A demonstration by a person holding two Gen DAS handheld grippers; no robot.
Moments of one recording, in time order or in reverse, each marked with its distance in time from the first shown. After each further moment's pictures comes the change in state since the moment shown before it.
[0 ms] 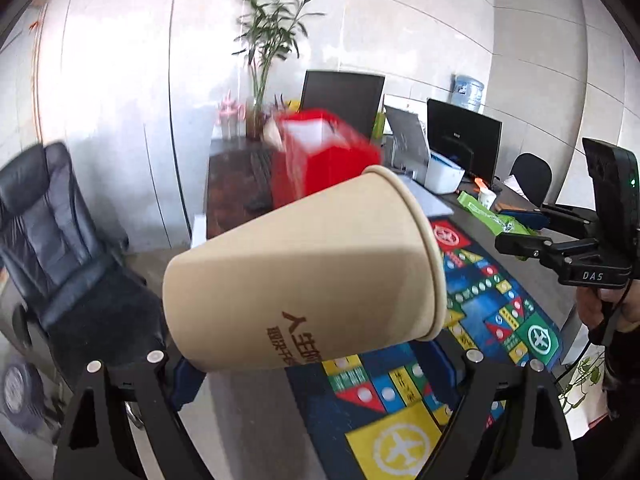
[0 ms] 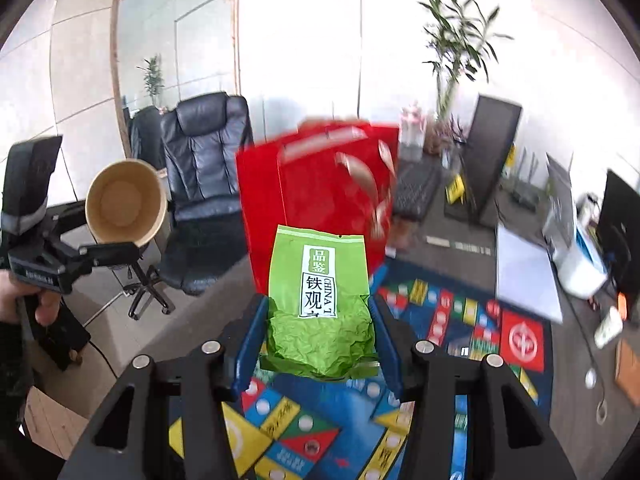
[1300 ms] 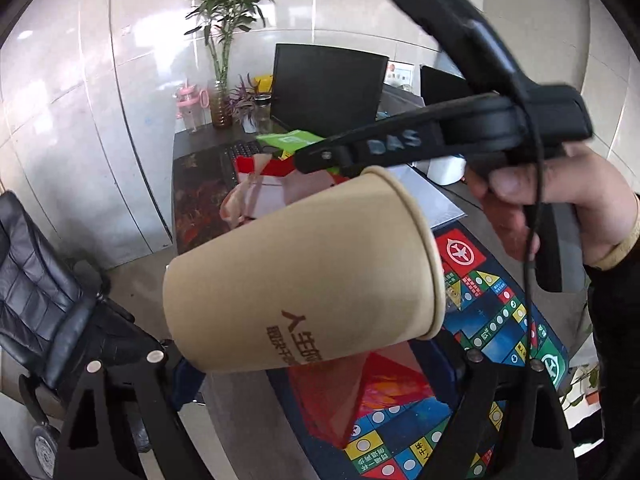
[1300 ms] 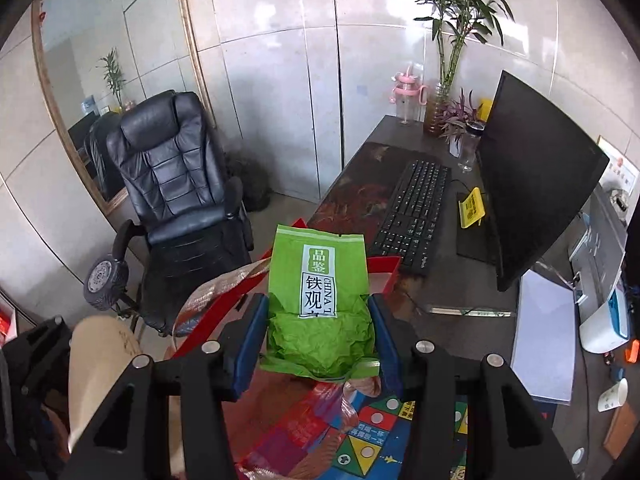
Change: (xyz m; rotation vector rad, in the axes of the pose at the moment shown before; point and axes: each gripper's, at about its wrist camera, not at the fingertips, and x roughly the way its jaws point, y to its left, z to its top) left arm 0.137 -0.004 0.156 0.102 0.183 -0.055; right arm 0.198 -0.092 0.223 0.125 0.195 0.017
